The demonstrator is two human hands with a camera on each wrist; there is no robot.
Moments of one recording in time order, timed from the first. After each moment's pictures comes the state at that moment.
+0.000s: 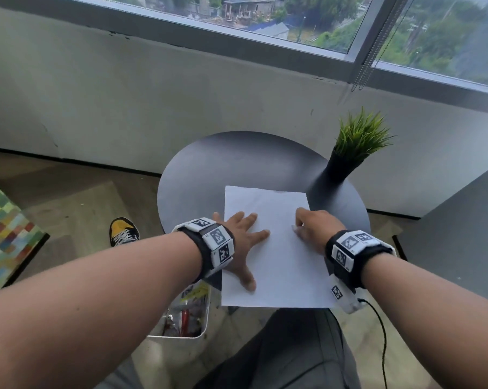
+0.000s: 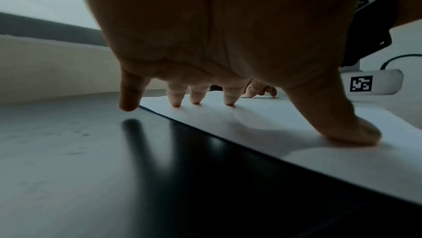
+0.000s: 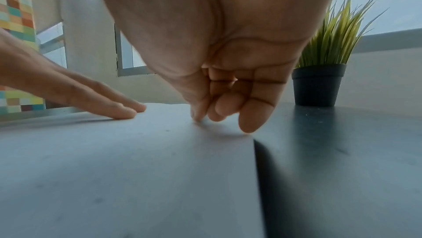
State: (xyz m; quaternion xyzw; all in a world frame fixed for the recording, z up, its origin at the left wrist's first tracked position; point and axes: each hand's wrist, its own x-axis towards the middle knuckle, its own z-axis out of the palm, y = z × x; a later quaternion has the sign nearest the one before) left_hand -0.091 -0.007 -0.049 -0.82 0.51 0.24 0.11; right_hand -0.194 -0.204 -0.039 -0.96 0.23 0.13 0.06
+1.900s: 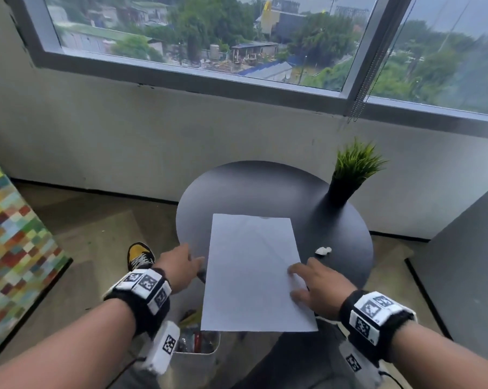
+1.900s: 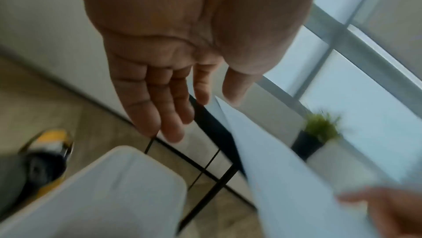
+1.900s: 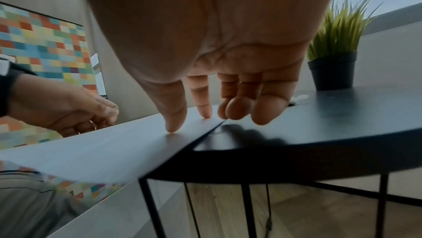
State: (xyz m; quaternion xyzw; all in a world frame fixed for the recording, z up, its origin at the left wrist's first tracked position) left_hand -0.081 0.108 -0.045 -0.92 0.12 0.27 -0.27; right_hand -0.262 -0.148 -0.041 -0.96 0.17 0.16 0.13
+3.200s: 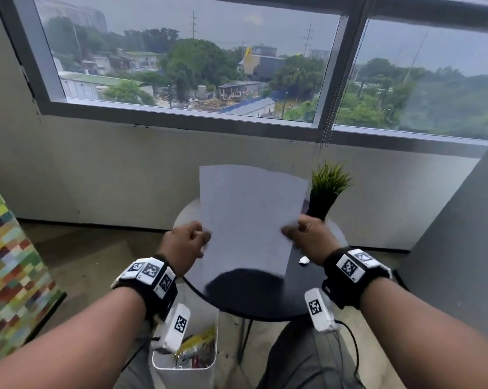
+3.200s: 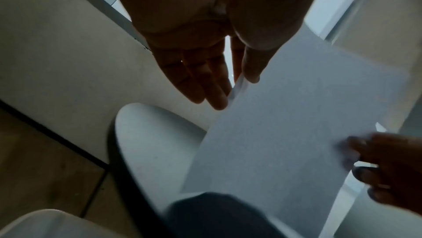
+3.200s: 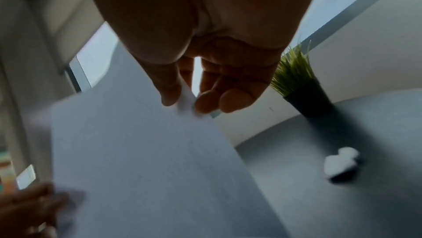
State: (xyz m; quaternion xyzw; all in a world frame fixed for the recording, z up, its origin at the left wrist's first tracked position) left_hand -0.082 0.092 0.004 -0.83 0.26 0.06 -0.49; right_hand -0.234 -0.164 0.035 -0.87 0.21 -0.18 0.41
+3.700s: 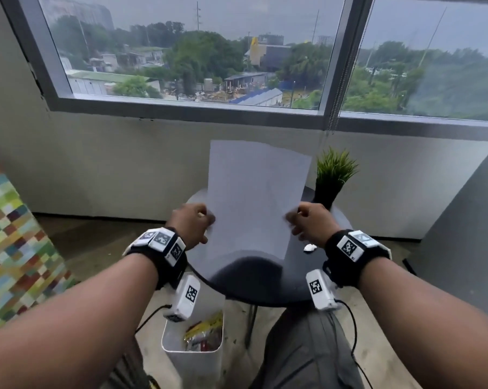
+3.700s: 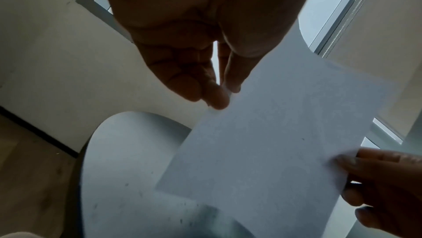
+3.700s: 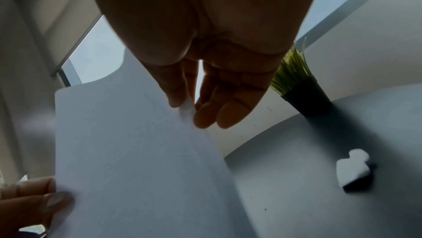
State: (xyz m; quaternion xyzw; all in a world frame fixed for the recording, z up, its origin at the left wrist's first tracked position) left_hand -0.072 0.076 0.026 -0.87 0.21 0.11 -0.43; right_hand -0.225 -0.170 0.030 -0.84 0.25 -0.14 0.47
